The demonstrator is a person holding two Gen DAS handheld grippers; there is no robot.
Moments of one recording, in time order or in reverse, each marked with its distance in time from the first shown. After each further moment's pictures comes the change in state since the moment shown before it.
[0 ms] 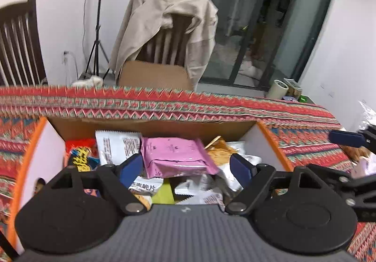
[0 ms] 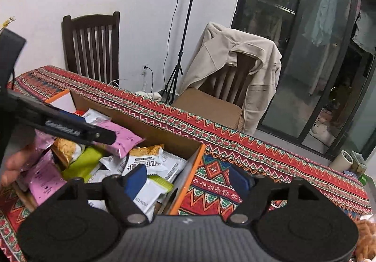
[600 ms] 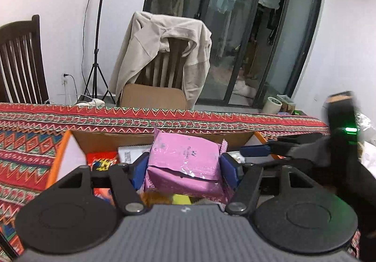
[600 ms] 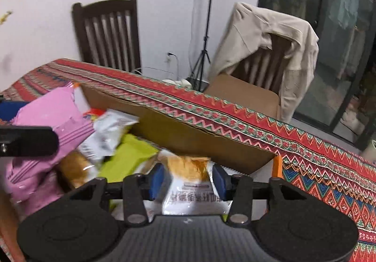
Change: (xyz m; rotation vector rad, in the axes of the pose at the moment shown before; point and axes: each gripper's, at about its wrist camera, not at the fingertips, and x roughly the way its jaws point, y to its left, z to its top) left arm -0.025 0.020 -0.009 0.024 -0.110 -0.022; right arm 0.105 0.043 0.020 0.038 0.088 0.136
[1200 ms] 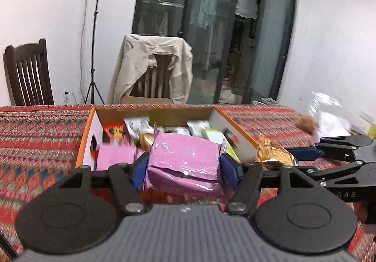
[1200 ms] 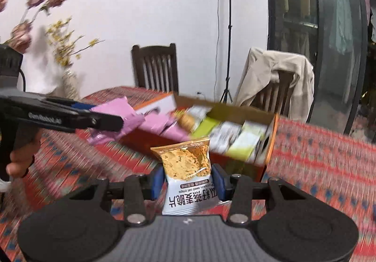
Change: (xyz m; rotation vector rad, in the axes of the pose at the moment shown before) left arm -0.154 -0.028 -0.087 0.078 -0.102 -0.030; right arm -0.239 0.081 -0.161 -0.007 -0.266 0.108
